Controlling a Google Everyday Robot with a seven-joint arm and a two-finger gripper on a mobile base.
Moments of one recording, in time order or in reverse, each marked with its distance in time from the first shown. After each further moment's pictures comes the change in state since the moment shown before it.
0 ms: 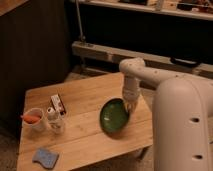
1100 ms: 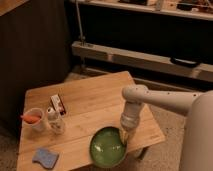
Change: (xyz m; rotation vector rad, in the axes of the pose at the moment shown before) arm -0.075 -0.110 0.098 0.229 -0.148 -0.203
